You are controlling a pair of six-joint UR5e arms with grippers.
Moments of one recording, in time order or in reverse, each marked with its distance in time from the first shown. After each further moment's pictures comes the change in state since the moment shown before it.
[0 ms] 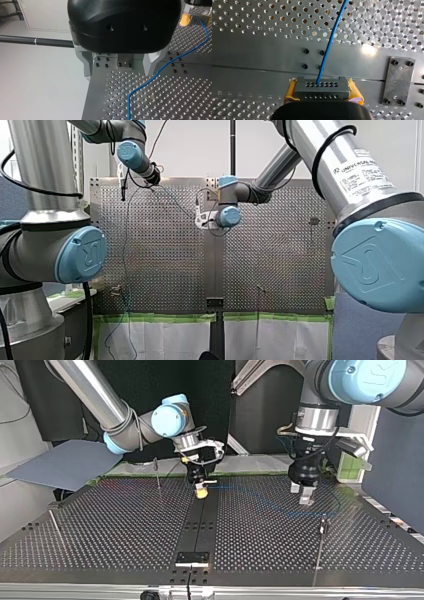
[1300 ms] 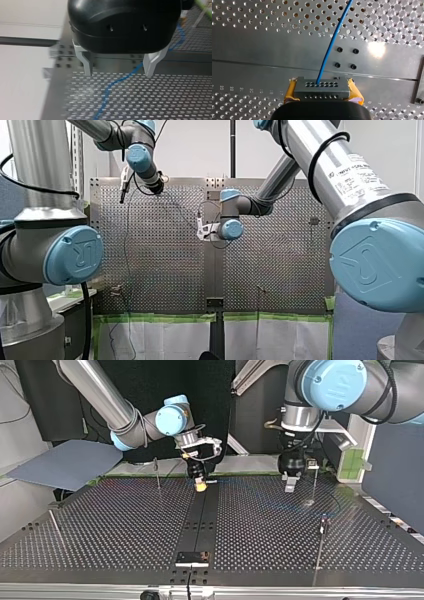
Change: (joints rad) left arm -0.098 -0.067 0.001 -0.076 -0.149 0.151; right arm -0.013 0.053 0.049 -0.072 -0.007 0.008
